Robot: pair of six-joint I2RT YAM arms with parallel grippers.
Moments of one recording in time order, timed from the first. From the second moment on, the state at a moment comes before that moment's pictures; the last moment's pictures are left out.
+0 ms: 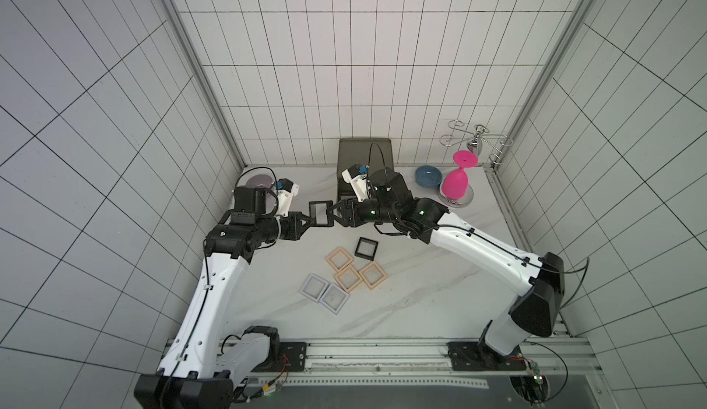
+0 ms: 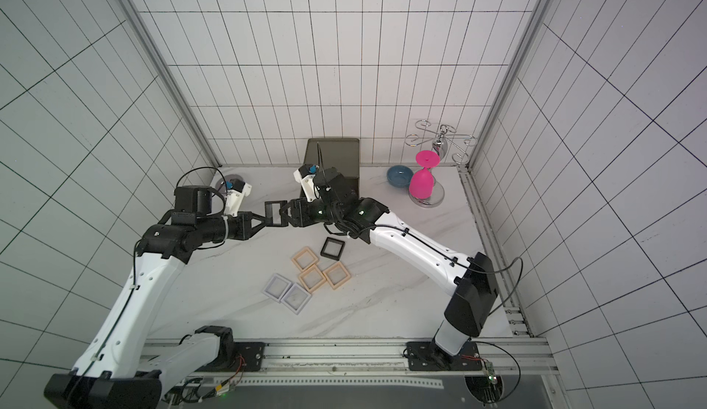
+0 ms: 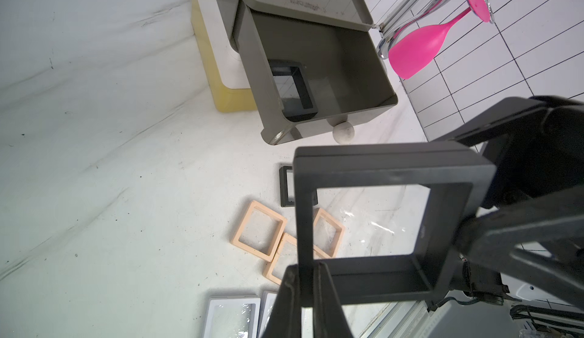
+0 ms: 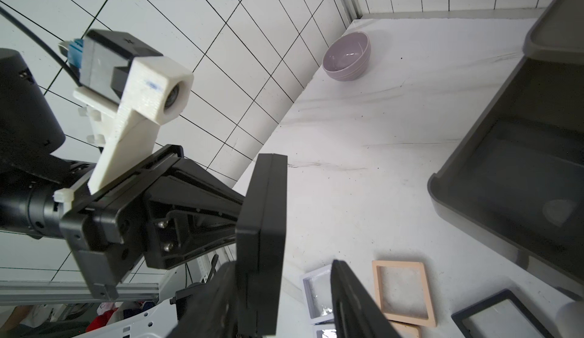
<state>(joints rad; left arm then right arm) -0.08 1.06 1.17 -0.89 0.61 -0.14 1.00 1.65 1.60 -0.38 -0.28 0.54</state>
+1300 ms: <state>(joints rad) 0.04 0.98 1.10 -0.76 0.54 -0.20 0.78 1.55 1.52 -0.39 -0.20 0.62</state>
